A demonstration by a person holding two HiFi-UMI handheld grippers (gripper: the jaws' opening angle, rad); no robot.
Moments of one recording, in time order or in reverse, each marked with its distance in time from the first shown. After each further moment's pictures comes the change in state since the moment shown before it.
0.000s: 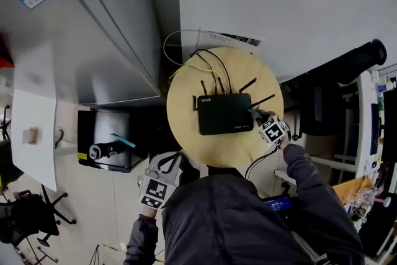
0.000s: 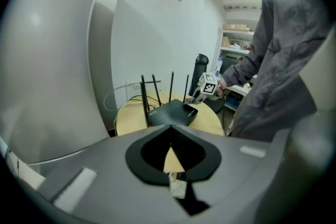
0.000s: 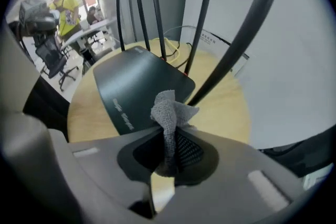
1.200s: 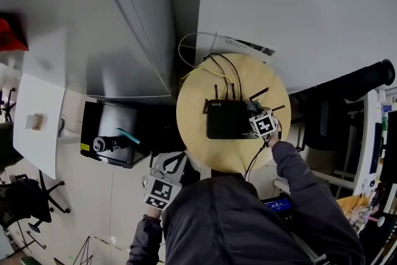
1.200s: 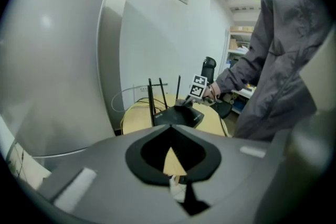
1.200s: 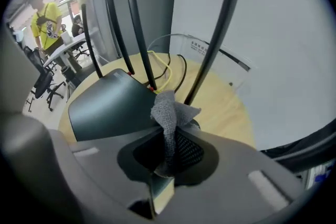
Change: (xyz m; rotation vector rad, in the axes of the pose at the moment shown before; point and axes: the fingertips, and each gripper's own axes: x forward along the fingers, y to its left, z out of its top) left arm -0.001 0.003 -0.004 -0.082 -0.021 0.079; right arm 0.029 -0.009 0.088 0.127 -0.051 -0.074
